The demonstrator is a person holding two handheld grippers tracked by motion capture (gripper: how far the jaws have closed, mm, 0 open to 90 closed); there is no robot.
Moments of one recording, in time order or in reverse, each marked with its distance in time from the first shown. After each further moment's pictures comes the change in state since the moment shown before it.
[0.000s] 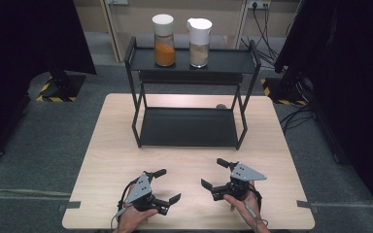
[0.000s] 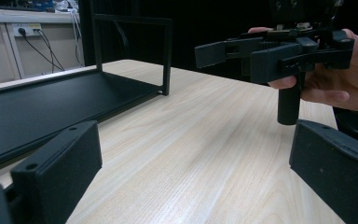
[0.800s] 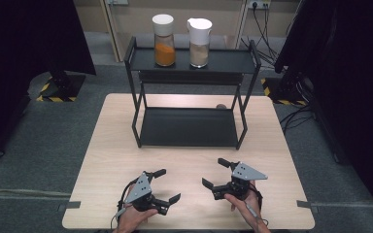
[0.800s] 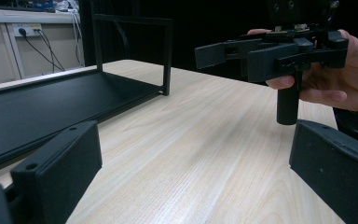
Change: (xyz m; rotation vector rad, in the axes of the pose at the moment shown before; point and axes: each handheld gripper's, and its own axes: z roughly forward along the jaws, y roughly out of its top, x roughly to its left) left arm 0.000 0.000 -0.001 -0.002 0.002 0.000; right arm -0.002 -0.002 -0.001 -0.006 -0.010 0.015
